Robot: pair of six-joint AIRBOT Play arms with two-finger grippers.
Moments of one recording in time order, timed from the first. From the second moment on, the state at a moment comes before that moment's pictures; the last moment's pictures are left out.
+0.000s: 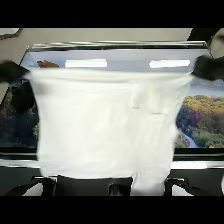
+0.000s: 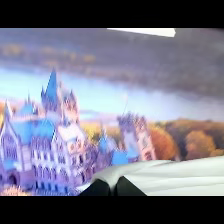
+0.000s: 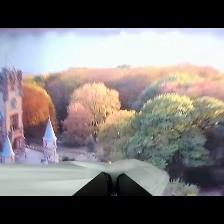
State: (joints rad) left arm 0.20 -1.19 1.47 1.02 -1.24 -1.40; right arm -0.16 -1.39 1.82 -1.31 1.52 1.55
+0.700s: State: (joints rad) left arm 0.19 -1.66 1.46 0.99 -1.23 -1.30; right arm -0.12 -1.71 1.72 -1.29 1.54 1.64
